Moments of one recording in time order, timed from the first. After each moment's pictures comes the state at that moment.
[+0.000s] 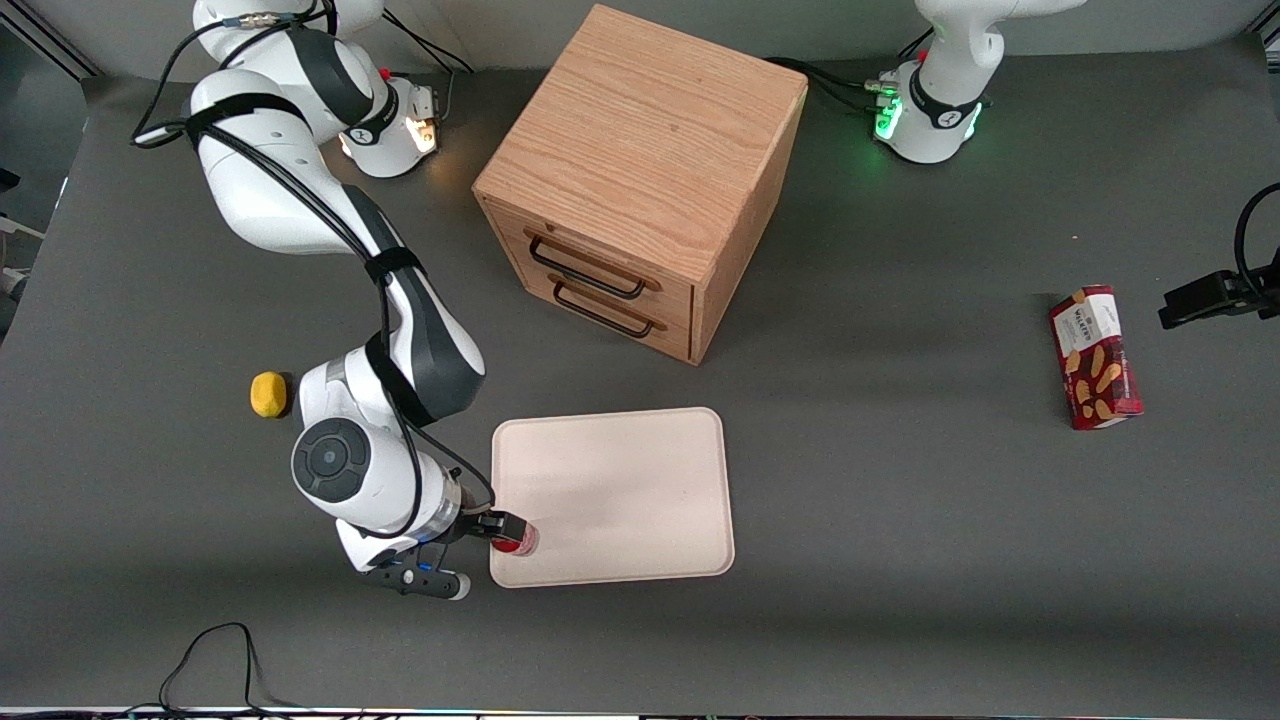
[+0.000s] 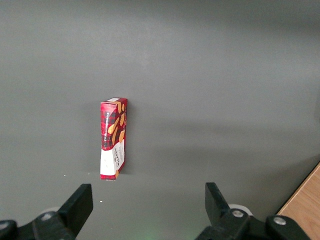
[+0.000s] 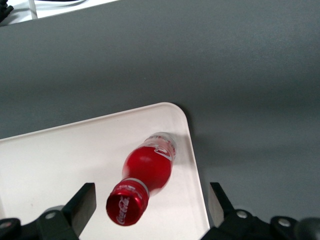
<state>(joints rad) 0.26 0.99 0.18 -0.83 -0.11 1.92 0.57</state>
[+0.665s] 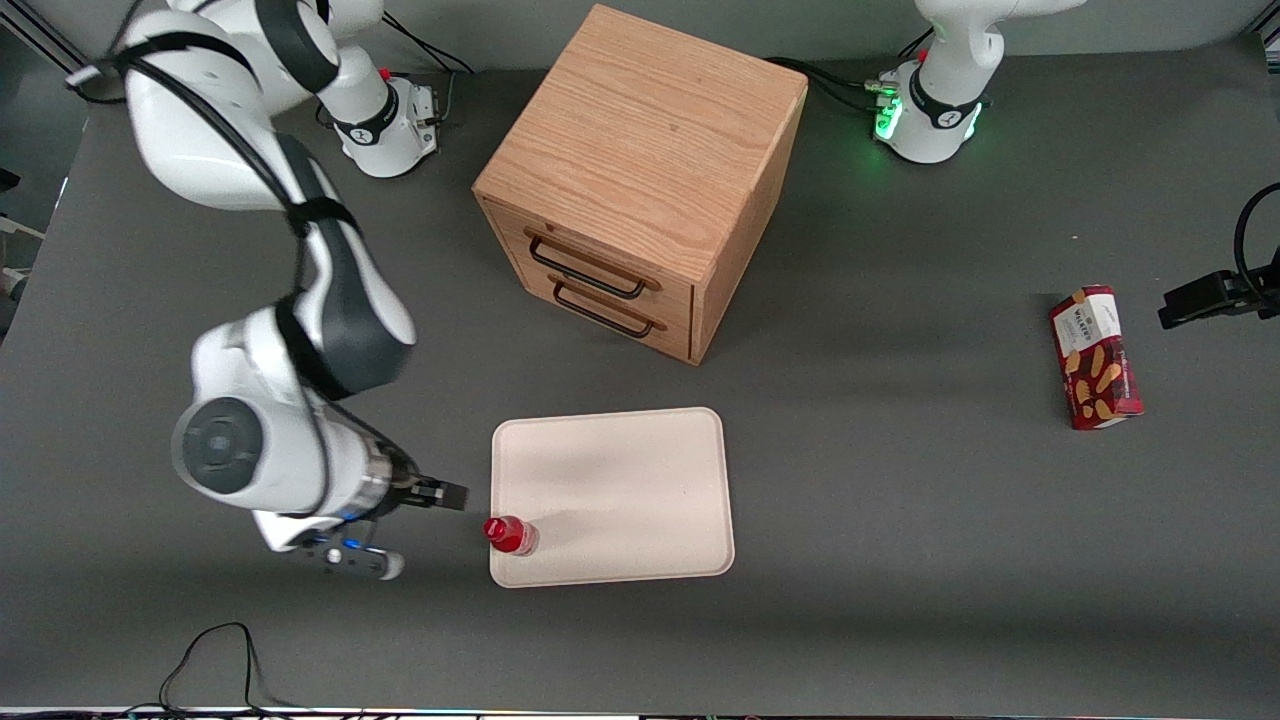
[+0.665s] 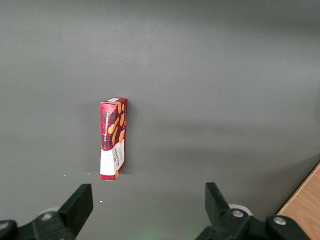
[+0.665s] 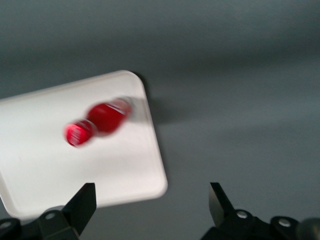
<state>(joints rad) 0.15 0.76 0.17 -0.99 -0.04 1.69 0.45</state>
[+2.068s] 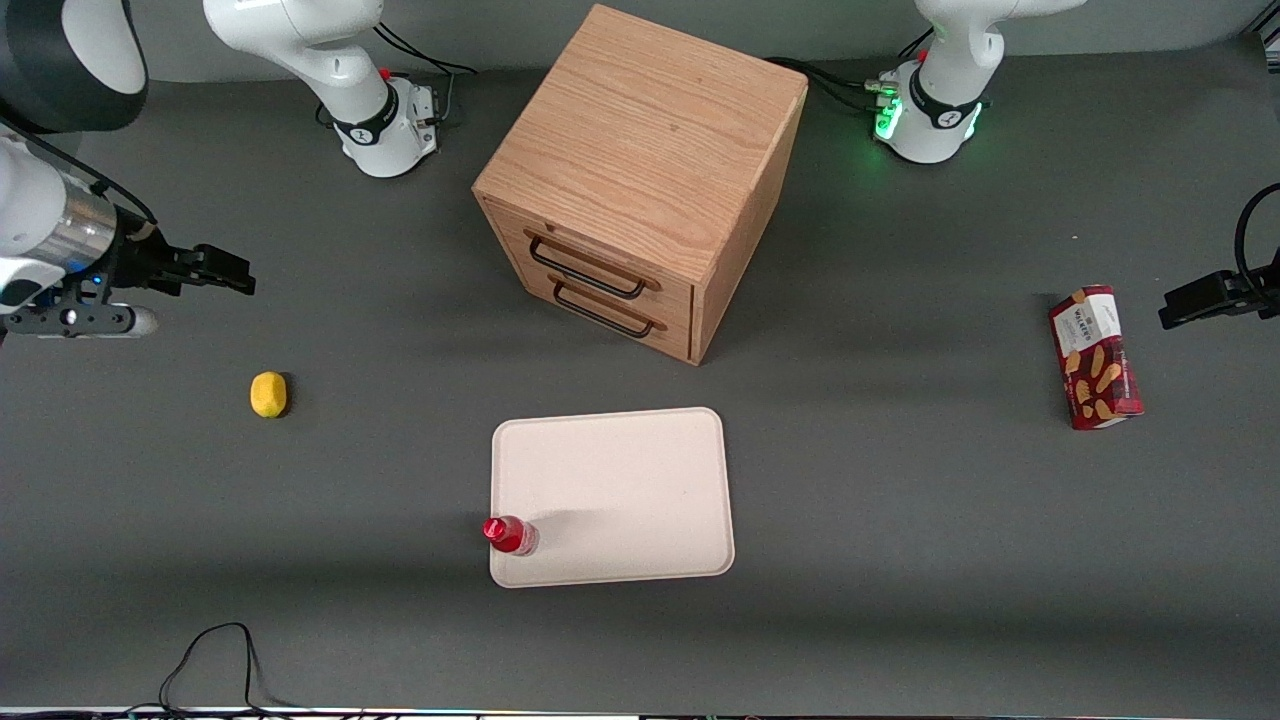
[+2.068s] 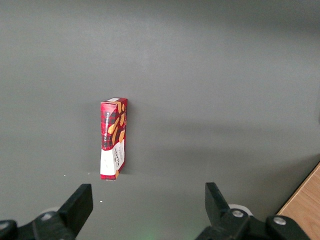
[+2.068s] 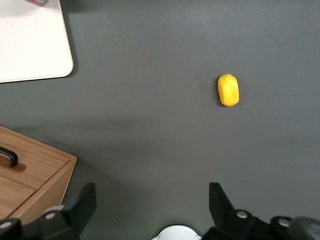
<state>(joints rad) 0.18 -0.06 -0.16 -1.78 0.02 1.56 0.07</state>
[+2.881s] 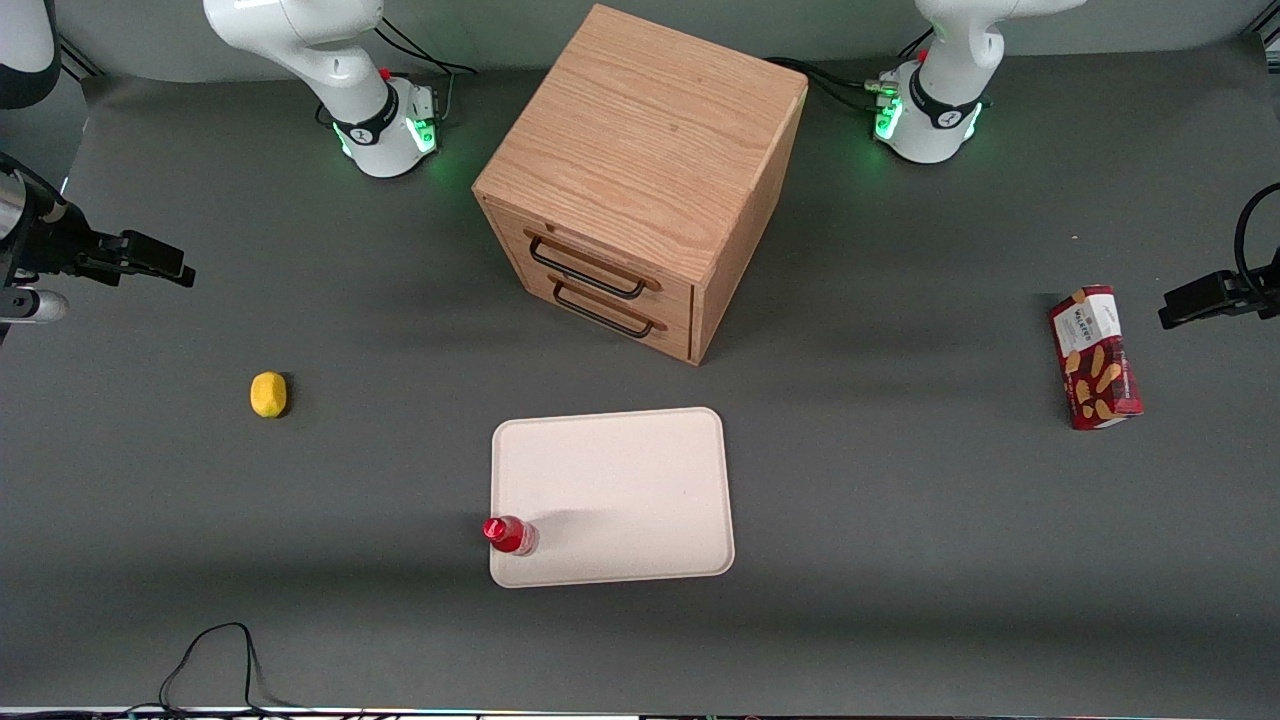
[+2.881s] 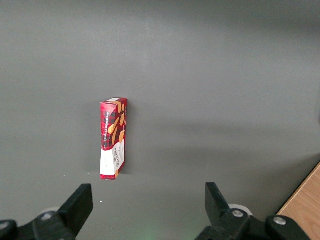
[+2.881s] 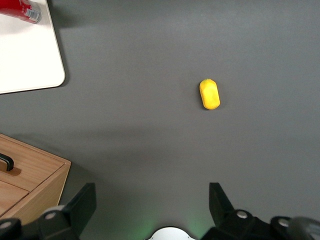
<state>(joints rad) 0.13 -0.07 -0.20 -1.74 0.03 1.55 0.01</state>
